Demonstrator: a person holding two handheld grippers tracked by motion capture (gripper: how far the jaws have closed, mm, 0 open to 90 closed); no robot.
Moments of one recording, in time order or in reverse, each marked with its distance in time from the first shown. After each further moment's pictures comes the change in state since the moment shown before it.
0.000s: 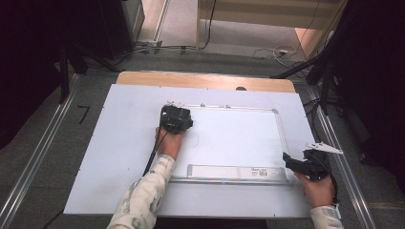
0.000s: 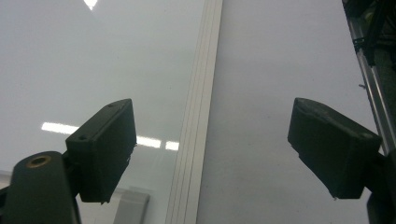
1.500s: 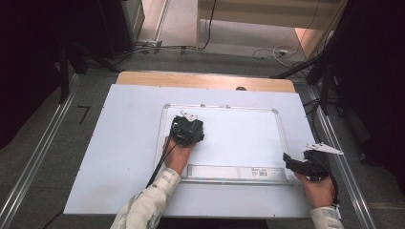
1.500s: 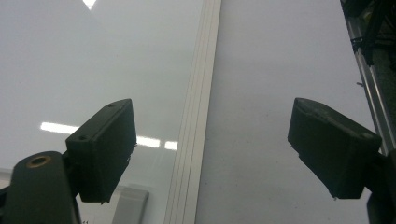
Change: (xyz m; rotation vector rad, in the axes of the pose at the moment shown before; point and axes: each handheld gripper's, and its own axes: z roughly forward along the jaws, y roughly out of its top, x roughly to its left) left arm -0.032 -0.026 -0.024 0.003 -0.105 0.099; right arm 0.000 -0.001 -0.001 0.002 -0.004 -0.003
